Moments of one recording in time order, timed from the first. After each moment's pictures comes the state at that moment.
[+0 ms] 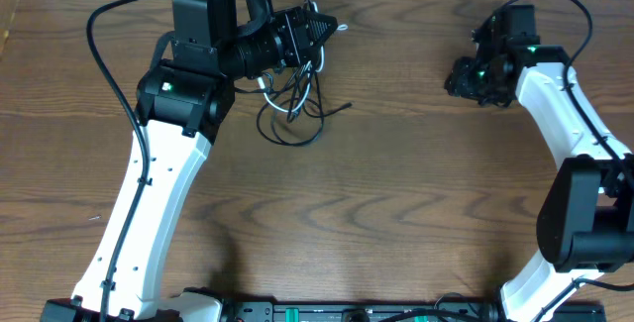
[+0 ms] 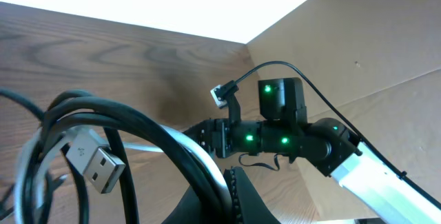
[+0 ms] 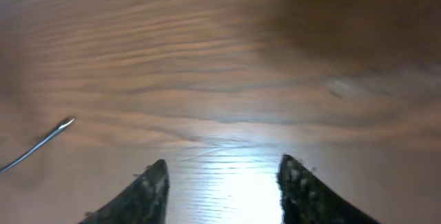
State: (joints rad) left arm -0.26 1.47 1.55 -0.50 0.67 -0.58; right arm 0.02 1.88 1.43 -0.72 -0.27 0.19
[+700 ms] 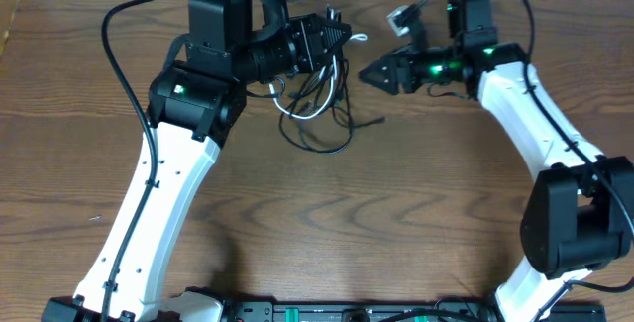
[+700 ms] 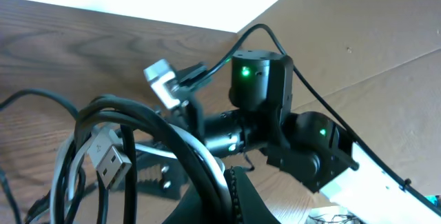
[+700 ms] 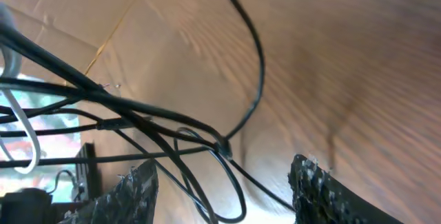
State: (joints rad) left arm -0.32 1.47 1.55 -0.50 0.67 -0.58; right arm 0.22 1.87 1.46 -0.50 -0.92 -0.03
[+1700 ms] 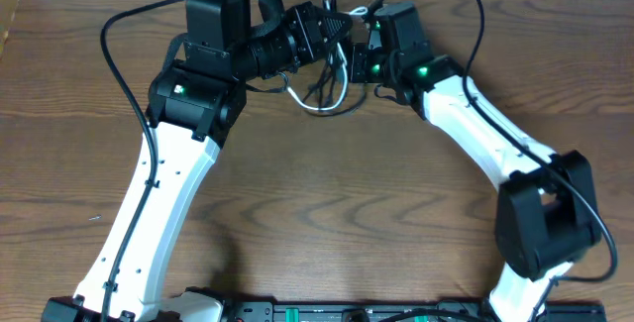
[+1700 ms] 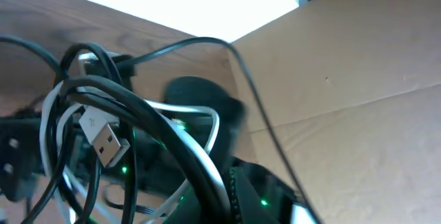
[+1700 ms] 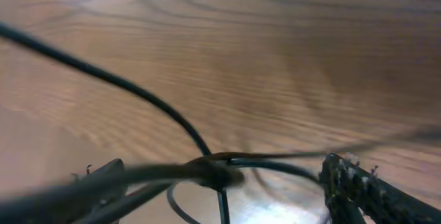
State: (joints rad) left arm -0.32 1.47 1.55 -0.44 0.66 -0.80; right arm 0.44 1.93 1.46 -0.28 -0.22 0.49
